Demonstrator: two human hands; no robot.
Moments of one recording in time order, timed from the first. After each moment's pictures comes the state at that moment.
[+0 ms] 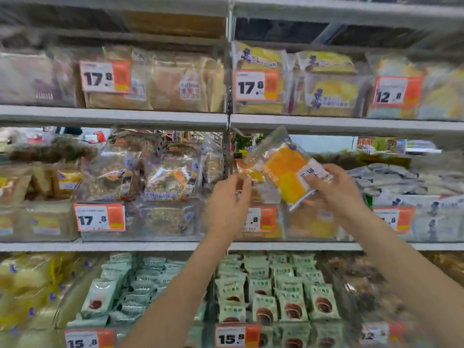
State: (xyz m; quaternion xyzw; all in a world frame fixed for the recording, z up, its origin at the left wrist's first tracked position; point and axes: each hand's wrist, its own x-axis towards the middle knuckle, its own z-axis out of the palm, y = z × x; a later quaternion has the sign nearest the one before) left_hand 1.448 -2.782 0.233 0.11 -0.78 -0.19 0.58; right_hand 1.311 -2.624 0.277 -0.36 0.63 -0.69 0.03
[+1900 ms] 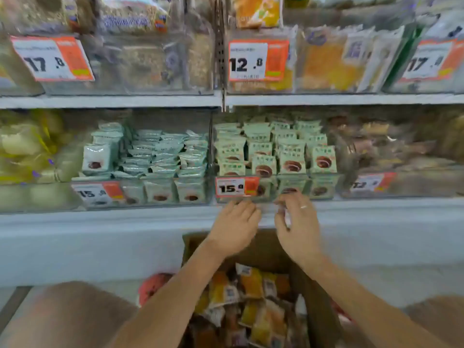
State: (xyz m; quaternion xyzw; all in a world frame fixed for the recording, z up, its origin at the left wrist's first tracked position) left_hand 1.511 -2.719 -0.067 0.01 -0.95 0.12 0.30; right_hand 1.417 -2.582 -0.032 -0.48 0.77 -0.38 -0.18
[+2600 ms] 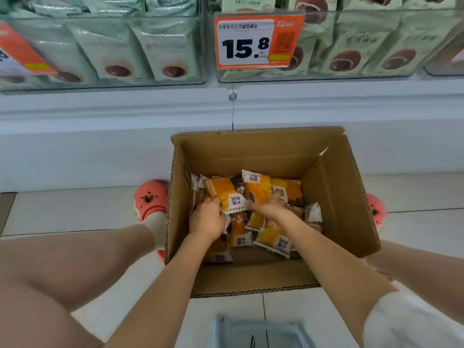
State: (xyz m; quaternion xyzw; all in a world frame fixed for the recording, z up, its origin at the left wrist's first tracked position) left_hand 1.597 -2.700 -0.278 0.42 -0.86 -0.27 -0.10; right_hand 1.443 -2.611 -0.302 -0.06 0.85 -0.20 0.49
